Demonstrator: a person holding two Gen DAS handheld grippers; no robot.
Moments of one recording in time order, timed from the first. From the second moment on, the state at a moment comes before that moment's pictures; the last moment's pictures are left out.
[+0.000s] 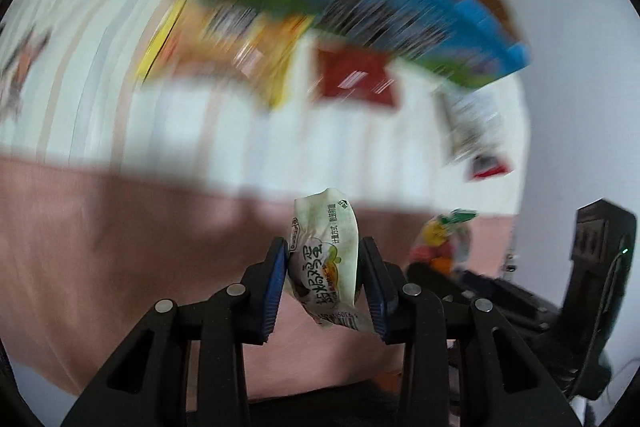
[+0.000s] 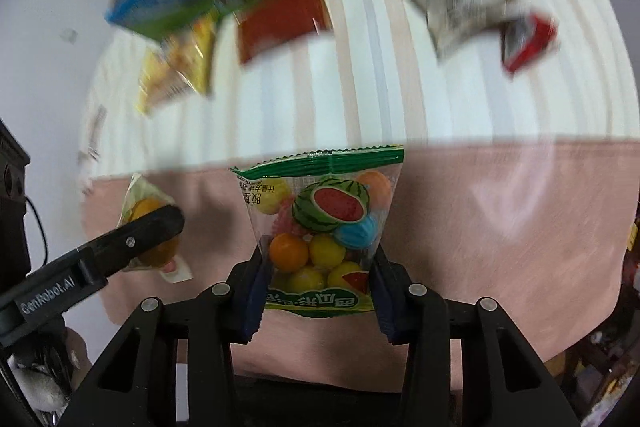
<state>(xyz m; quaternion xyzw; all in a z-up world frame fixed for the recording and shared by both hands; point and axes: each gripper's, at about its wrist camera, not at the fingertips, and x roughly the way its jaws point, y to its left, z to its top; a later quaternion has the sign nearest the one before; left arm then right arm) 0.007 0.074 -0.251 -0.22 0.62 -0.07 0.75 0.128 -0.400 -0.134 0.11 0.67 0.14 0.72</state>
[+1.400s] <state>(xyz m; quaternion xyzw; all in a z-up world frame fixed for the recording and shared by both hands) 0.195 0.043 -0.193 -0.14 0.57 -0.04 0.81 0.311 -0.449 -0.054 0.12 0.60 0.10 0.79</state>
